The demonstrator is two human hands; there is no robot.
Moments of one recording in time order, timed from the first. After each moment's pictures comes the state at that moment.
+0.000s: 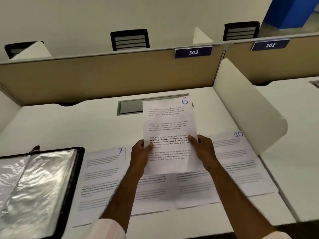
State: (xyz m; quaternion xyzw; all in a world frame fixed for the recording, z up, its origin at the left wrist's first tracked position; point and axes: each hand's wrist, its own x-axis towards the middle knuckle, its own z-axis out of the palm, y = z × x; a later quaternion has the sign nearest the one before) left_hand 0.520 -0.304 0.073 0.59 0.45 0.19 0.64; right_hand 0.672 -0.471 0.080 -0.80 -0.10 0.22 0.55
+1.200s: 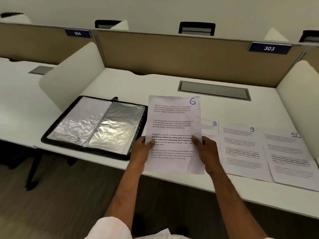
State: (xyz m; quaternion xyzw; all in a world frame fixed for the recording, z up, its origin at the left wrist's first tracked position) left_hand 0.205 -0.312 0.087 0.49 0.49 0.29 0.66; right_hand 0.401 -0.435 0.082 -0.75 -0.22 0.29 0.55
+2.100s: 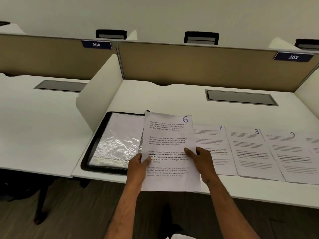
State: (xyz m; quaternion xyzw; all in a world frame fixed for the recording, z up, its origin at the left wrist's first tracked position) left_hand -0.026 -0.108 0.069 0.50 0.49 0.26 0.67; right_hand 0.173 -0.227 0.072 -0.77 -0.19 0.29 0.54
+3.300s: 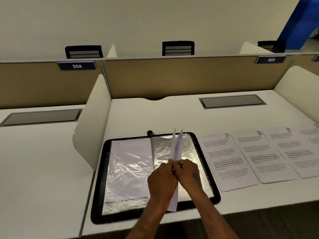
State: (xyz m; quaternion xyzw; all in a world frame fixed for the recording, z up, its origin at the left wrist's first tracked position) left_hand 0.009 -0.004 0.066 0.91 0.33 0.19 0.18; right_hand 0.088 -0.072 0.084 -0.89 -0.23 0.12 0.37
